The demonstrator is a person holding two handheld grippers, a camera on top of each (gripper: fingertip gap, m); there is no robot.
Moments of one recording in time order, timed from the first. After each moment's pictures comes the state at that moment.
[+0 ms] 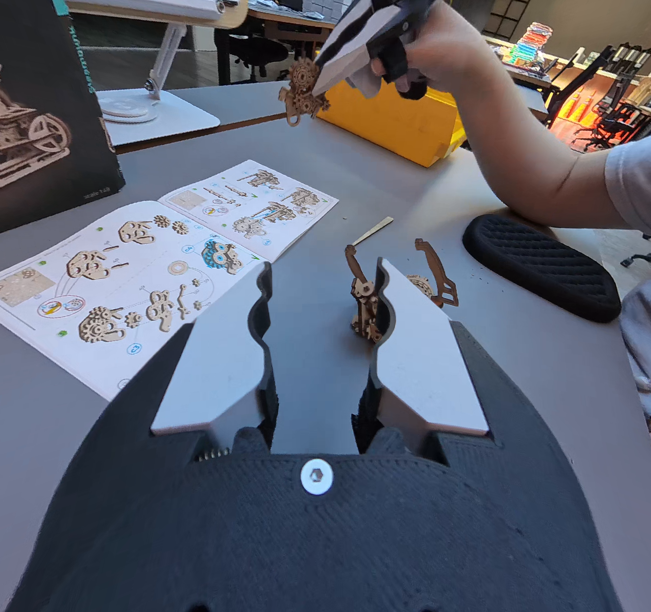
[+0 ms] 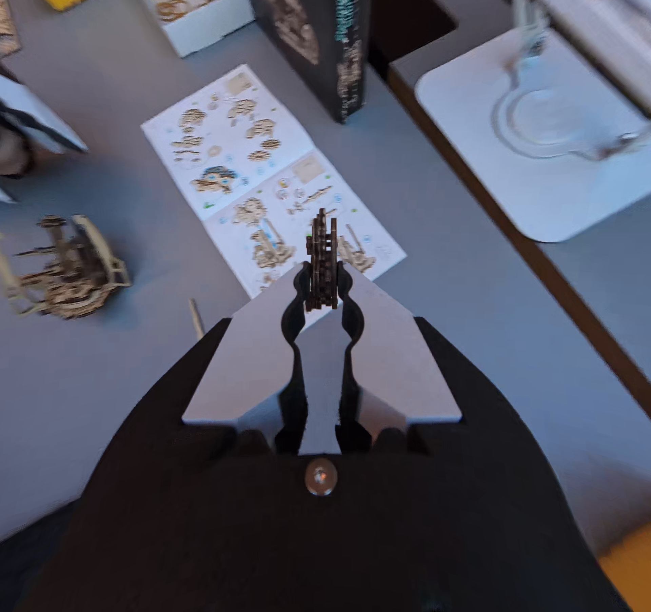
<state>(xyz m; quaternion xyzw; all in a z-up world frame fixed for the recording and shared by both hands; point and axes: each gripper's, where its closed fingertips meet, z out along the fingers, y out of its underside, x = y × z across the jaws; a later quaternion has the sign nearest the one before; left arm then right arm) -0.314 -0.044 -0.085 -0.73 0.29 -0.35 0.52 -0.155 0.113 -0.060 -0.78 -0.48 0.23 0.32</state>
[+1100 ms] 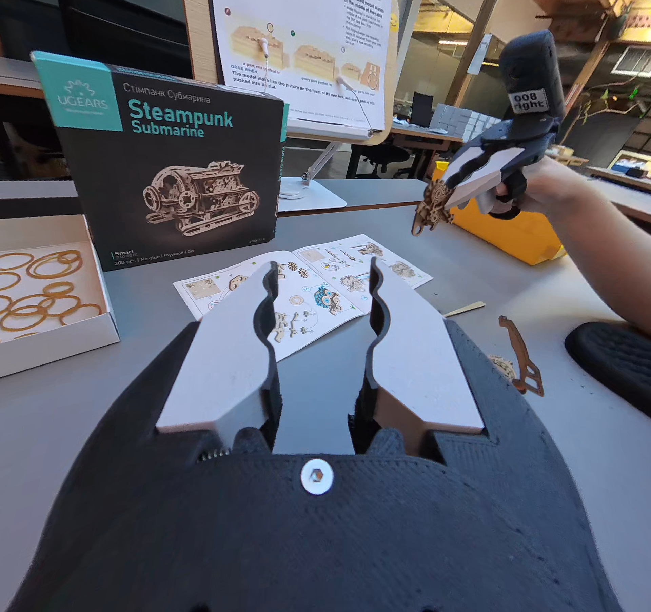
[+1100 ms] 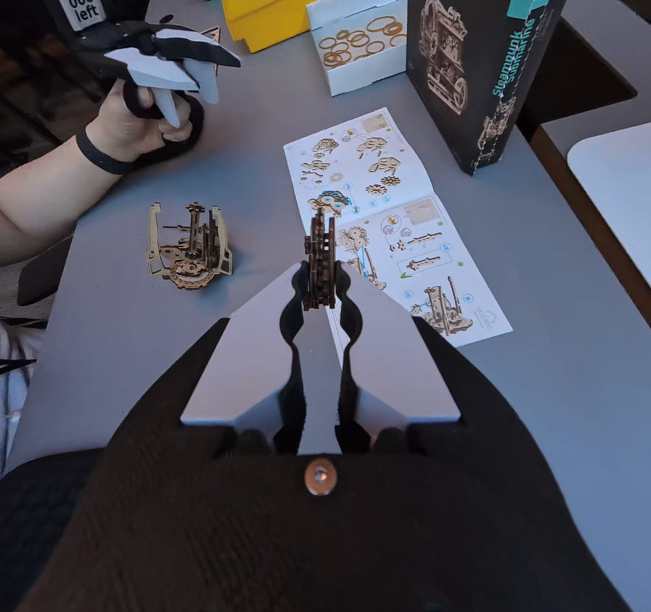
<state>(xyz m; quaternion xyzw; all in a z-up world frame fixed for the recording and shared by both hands) -0.383 -0.015 -0.046 -0.71 0.12 -0.25 0.64 -0.190 0.062 -0.052 -0.67 -0.57 0.39 0.28</state>
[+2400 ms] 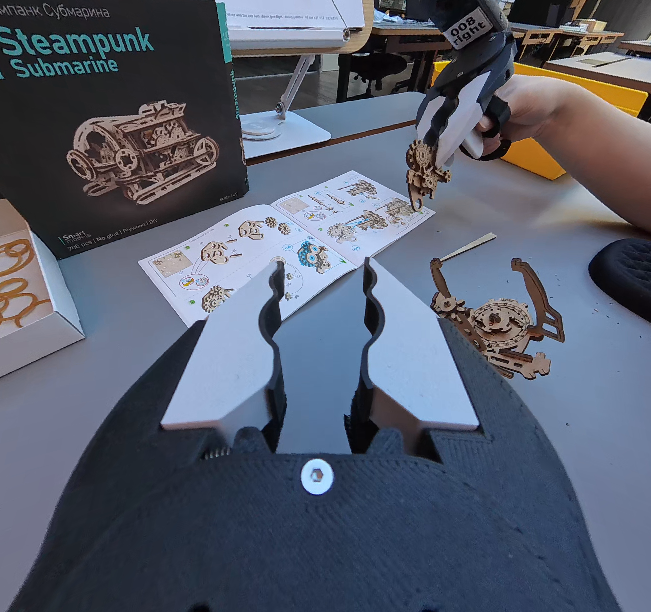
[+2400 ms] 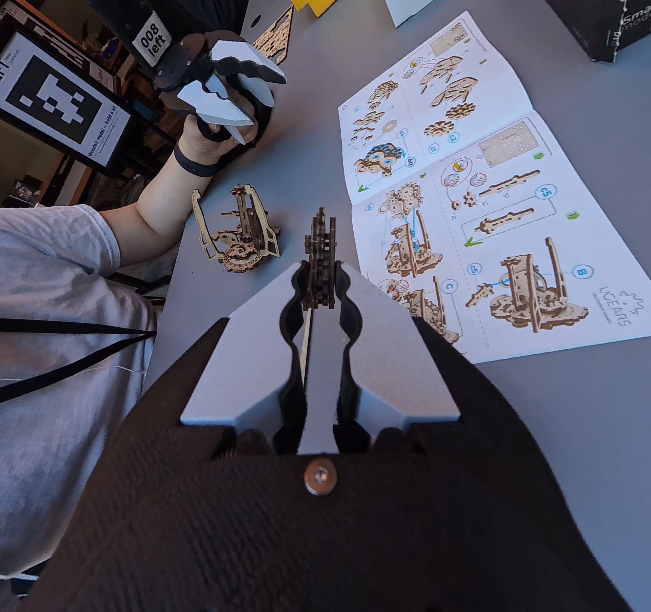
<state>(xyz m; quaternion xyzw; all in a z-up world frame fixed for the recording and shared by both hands) -0.354 -0.015 -0.081 -0.76 0.21 -0.21 0.58 -0.192 0.052 -0.094 -0.67 -0.53 0.51 0.11</state>
